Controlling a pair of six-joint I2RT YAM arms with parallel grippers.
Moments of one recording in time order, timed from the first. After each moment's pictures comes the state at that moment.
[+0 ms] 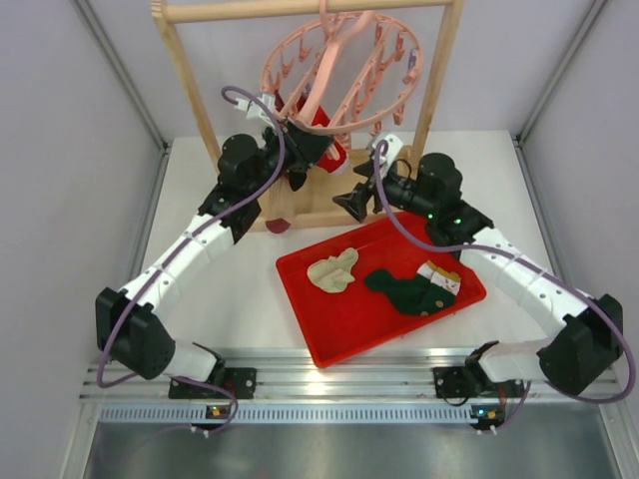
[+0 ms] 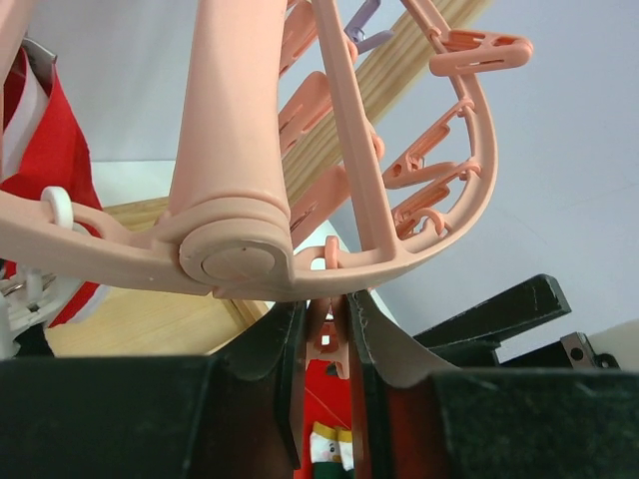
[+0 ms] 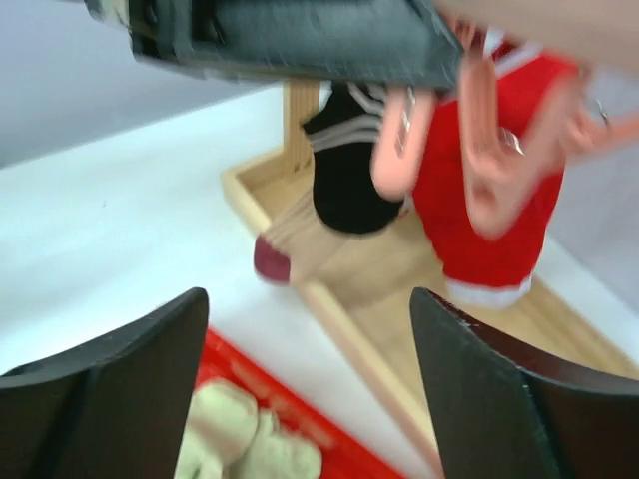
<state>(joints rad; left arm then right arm) -0.49 1.42 1.30 0.24 0.21 -0.68 0.63 1.33 1.16 0.12 -0.37 -0.13</state>
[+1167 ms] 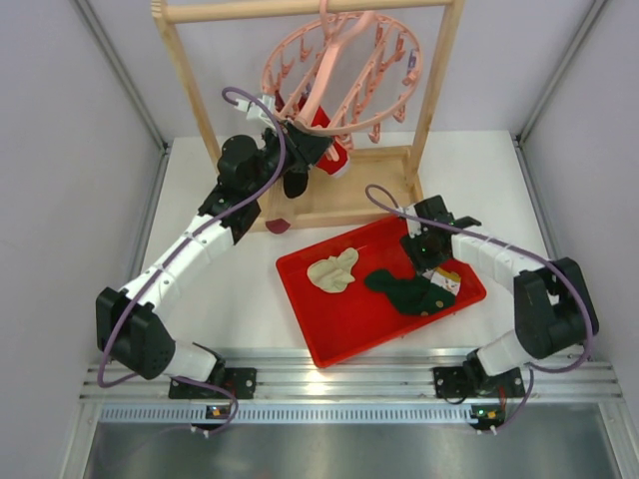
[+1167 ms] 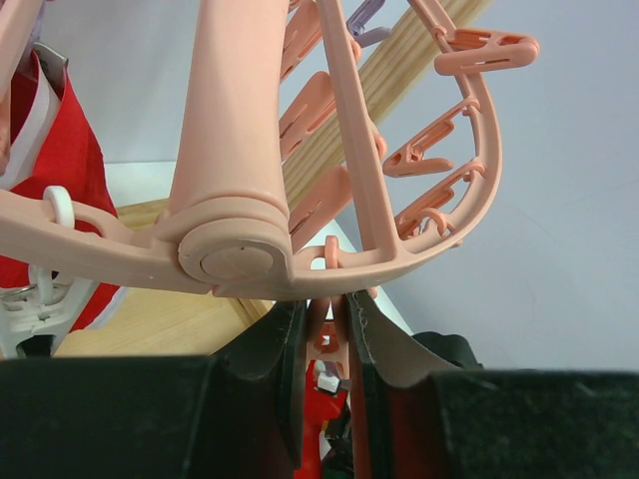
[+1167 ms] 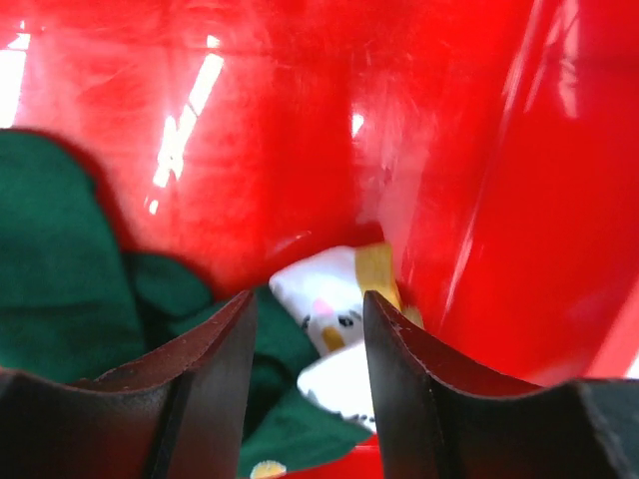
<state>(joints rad) -0.48 1.42 1.28 0.25 0.22 -0.66 0.37 1.47 0.89 -0.57 0.03 -0.14</state>
